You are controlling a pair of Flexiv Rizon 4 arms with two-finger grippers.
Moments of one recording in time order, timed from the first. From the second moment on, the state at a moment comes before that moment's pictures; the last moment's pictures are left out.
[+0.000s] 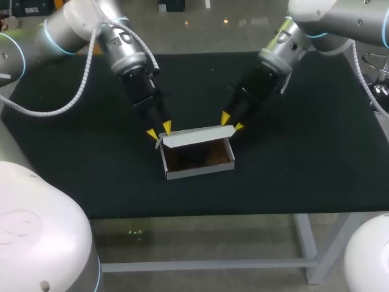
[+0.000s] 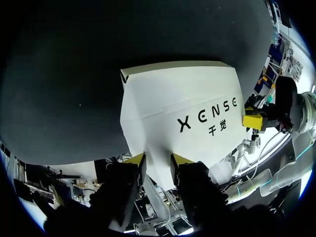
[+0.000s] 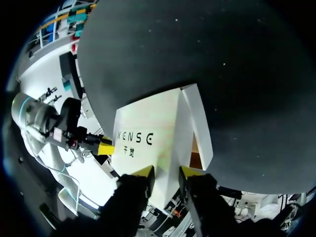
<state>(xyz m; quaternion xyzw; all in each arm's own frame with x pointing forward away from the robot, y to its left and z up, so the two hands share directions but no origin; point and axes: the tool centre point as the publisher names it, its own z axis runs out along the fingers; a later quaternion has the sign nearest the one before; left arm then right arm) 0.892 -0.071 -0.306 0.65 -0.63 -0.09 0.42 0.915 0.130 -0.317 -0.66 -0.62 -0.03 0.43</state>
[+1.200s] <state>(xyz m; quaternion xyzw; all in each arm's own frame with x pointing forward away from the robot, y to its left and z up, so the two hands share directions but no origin) 0.893 -0.079 -0.302 0.65 -0.60 -0.09 0.46 0.915 0.135 -0.315 -0.66 -0.62 -0.02 0.42</state>
